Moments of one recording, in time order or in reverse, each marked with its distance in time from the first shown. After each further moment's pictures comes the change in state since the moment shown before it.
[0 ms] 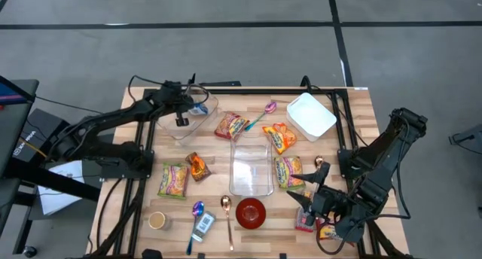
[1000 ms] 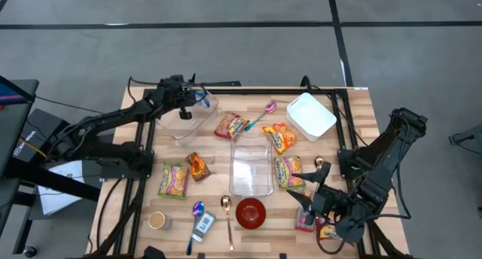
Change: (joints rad) left arm -0.006 0.005 -0.002 0.219 -0.007 0.148; right arm 0.000 0.000 0.000 0.004 0.024 -0.008
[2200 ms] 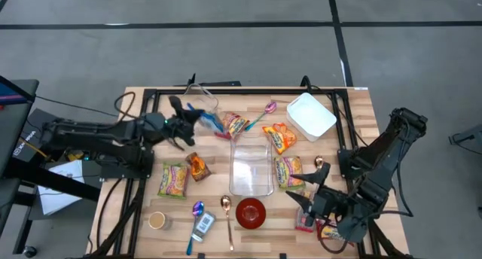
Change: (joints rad) left arm -0.747 -0.313 0.079 -0.055 -0.473 -0.033; right arm 0.002 -0.003 0.000 0.093 0.004 -0.101
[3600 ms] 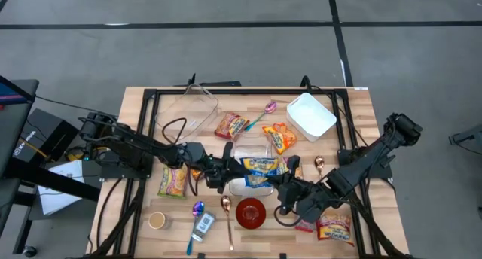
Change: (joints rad) left arm -0.242 0.673 0.096 0.795 0.656 0.019; right arm -0.264 0.119 0.000 0.085 -0.290 -0.121
